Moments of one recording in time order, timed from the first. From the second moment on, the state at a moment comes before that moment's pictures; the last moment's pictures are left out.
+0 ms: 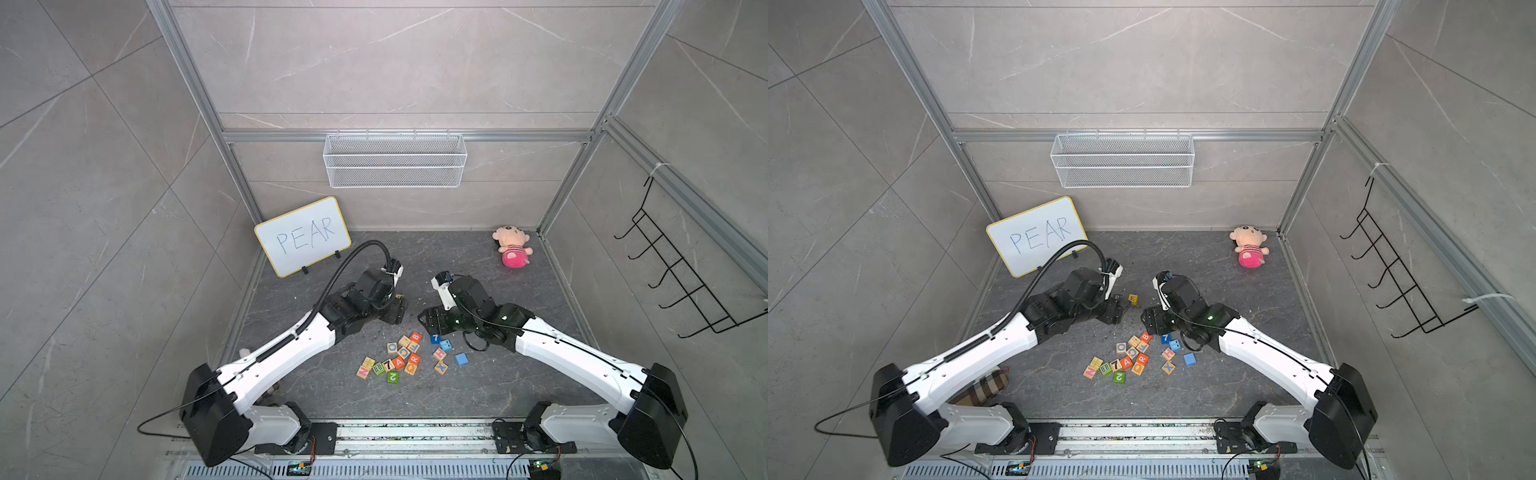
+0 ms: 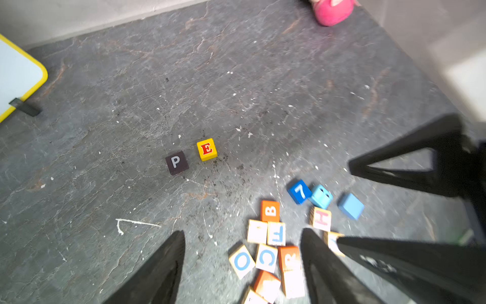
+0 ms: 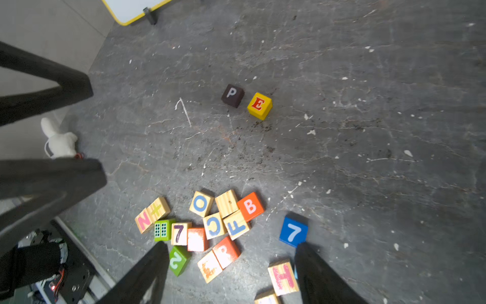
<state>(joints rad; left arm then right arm) -0.80 1.25 1.10 -0.56 -0.08 -0.24 0.77 1.30 1.02 -0.52 -0.06 0.39</state>
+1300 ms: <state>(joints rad) -1.14 0.87 0.68 -0.76 -0.05 -0.76 1.01 1.76 1.14 -0.57 -0.17 0.50</state>
